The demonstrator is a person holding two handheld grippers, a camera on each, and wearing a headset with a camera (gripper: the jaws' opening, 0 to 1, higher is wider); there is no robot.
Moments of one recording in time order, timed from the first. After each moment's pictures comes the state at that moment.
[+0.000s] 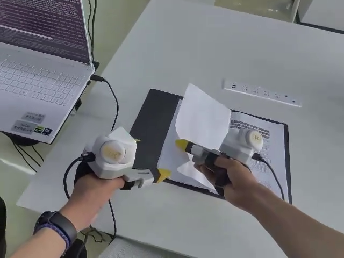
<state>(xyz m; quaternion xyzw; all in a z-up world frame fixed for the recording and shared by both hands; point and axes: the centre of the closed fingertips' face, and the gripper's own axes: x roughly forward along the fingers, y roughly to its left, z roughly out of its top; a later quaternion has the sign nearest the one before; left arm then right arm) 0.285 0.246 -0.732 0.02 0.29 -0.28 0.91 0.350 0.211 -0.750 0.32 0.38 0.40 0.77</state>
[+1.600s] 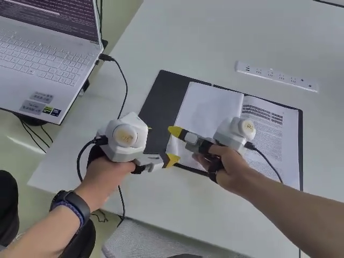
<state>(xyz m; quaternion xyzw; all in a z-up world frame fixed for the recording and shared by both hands) 0.294 0.239 -0.748 0.02 0.31 -0.29 0.91 0.347 0.229 -0.775 0.34 0.40 0.39 0.76</state>
